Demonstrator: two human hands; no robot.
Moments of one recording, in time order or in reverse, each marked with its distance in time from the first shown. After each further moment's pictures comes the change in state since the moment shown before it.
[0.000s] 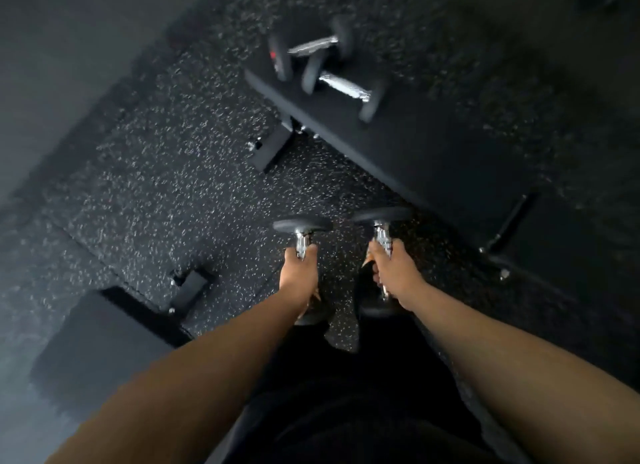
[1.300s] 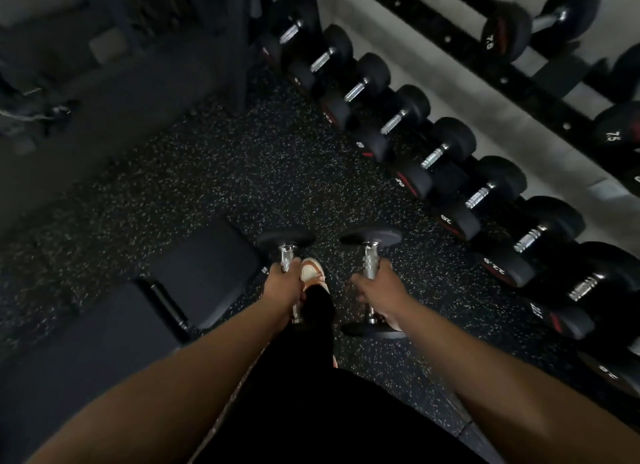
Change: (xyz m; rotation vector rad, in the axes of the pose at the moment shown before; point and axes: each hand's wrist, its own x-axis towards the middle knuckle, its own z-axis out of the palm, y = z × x) left_hand -0.366 -0.048 0.639 0.979 -0.702 0.558; right_hand -0.209 0.494 -0.450 1.121 0.718 0.376
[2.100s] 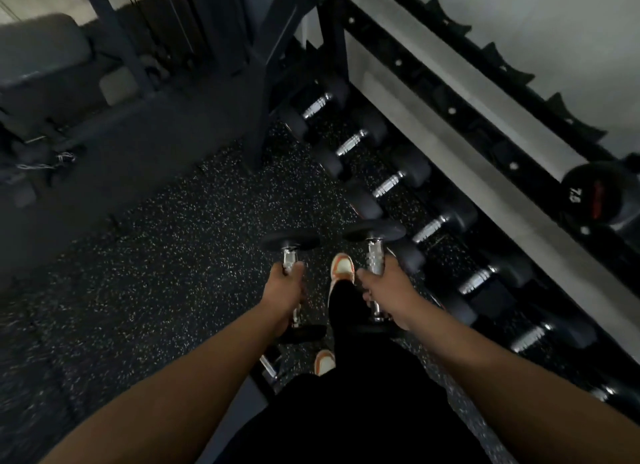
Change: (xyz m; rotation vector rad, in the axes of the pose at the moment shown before) left_hand 0.277 0.324 -0.019 -0.048 0.001 0.037; right_hand 0.283 -0.343 -0.022 0.024 -0.015 -0.078
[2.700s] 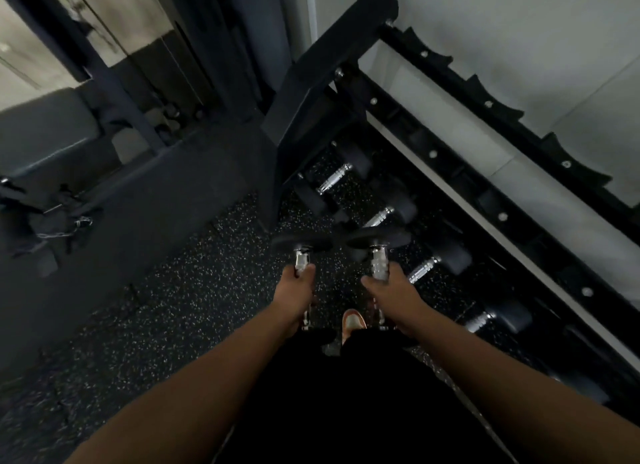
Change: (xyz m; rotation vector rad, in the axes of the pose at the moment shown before) left_hand 0.204 0.259 -0.005 0.066 0.018 -0.028; right_hand 0.218 -0.233 0.001 -0.070 -0.023 0.007
